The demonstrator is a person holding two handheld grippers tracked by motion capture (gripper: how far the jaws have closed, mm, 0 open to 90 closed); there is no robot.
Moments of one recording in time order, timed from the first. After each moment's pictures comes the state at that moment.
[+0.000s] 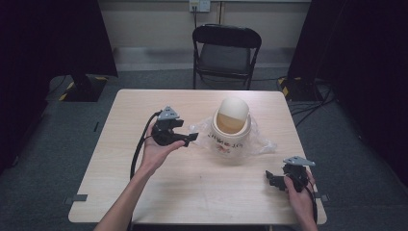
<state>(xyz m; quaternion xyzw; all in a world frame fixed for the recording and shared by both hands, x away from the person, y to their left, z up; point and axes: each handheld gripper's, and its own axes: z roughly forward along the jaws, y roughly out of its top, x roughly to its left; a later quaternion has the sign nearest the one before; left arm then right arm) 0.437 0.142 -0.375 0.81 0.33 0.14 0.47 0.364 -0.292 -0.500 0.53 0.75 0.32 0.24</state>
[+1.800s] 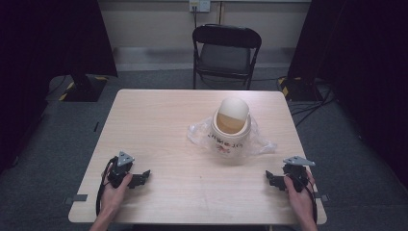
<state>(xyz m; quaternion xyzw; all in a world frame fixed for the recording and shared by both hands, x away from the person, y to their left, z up) 0.365 0.270 -0.501 0.78 0.48 0.21 0.34 0.364 -0.292 -0.500 0.53 0.75 0.32 0.24</state>
